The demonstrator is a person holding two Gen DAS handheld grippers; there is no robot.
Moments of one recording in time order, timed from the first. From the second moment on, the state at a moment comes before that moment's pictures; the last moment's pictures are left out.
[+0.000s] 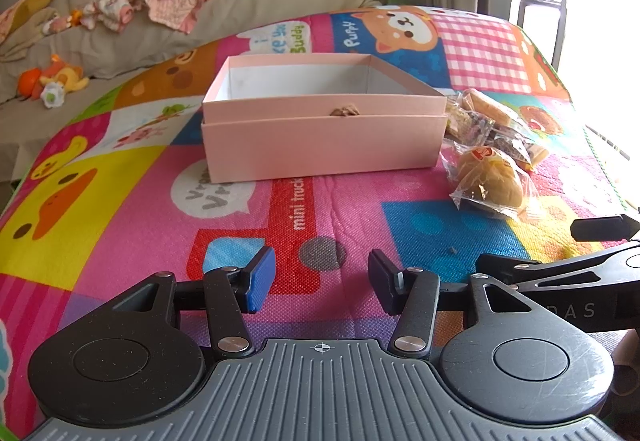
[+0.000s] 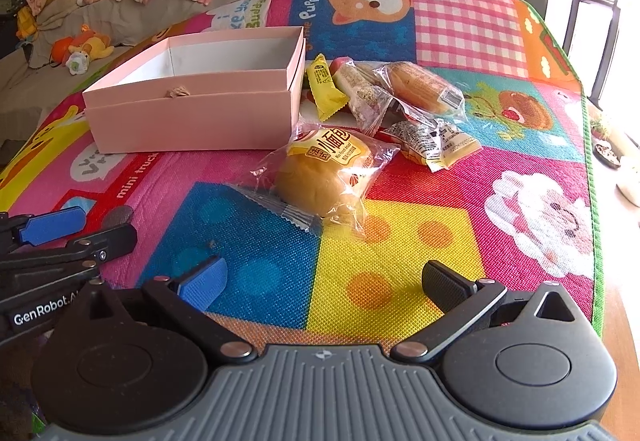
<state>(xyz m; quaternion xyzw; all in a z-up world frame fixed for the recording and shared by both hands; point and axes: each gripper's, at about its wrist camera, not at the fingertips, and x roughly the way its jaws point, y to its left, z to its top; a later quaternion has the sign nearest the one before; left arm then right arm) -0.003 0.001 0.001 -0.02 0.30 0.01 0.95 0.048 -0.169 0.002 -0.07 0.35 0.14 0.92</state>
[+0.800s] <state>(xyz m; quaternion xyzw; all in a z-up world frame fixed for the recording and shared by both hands) 0.013 0.029 0.048 0.01 0.25 0.04 0.97 0.066 -0.189 0.020 -0.02 0.40 0.21 0.89</state>
